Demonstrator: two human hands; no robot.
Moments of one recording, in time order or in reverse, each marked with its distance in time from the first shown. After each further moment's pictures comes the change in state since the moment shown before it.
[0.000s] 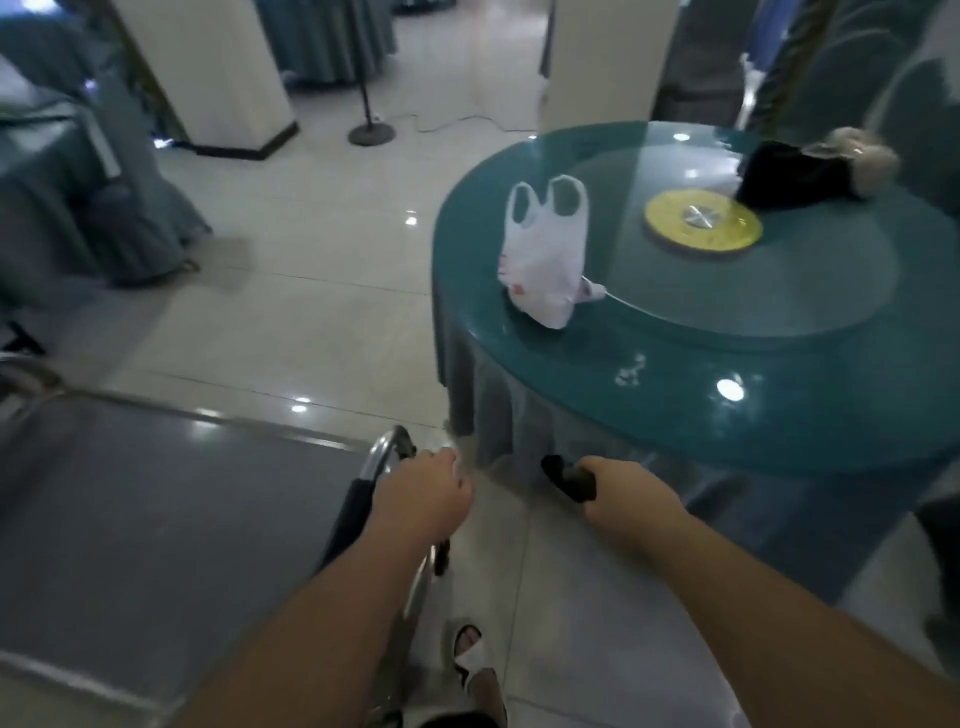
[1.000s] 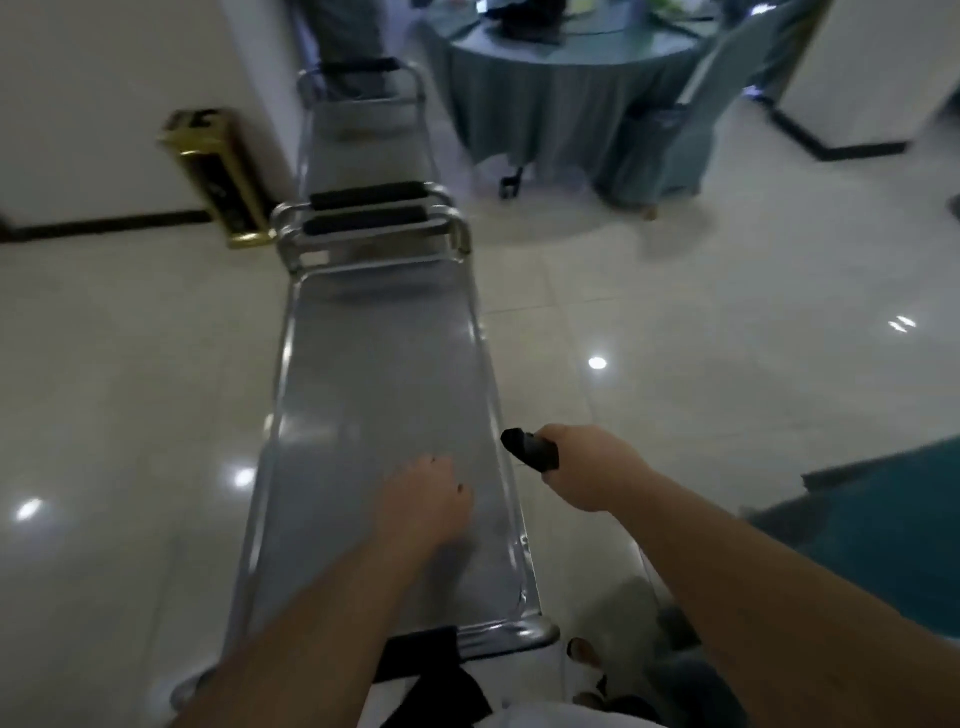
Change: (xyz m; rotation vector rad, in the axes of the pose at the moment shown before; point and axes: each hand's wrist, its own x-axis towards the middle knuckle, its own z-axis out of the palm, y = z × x) left_hand 0.111 -0.203 -0.052 -0.355 0.093 -1.152; right_hand 0.310 -0.431 -0.017 -0.633 -0.387 -1.136
